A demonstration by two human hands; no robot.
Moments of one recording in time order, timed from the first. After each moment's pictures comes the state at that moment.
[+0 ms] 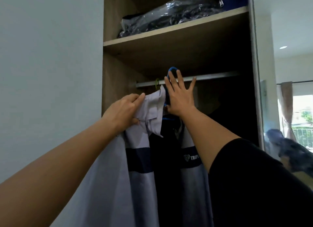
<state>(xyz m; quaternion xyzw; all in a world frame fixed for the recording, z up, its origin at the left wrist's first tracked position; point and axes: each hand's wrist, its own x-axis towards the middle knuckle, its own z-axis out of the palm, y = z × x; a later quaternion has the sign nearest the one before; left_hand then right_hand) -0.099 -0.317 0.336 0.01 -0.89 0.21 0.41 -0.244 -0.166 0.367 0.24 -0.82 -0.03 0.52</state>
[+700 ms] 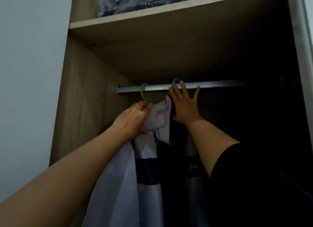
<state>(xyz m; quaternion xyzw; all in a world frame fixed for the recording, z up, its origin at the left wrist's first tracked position) -0.254 -0.329 0.359 -0.05 -0.89 0.17 0.42 -0.379 -0.167 0.393 0.20 -0.82 -0.08 0.52</state>
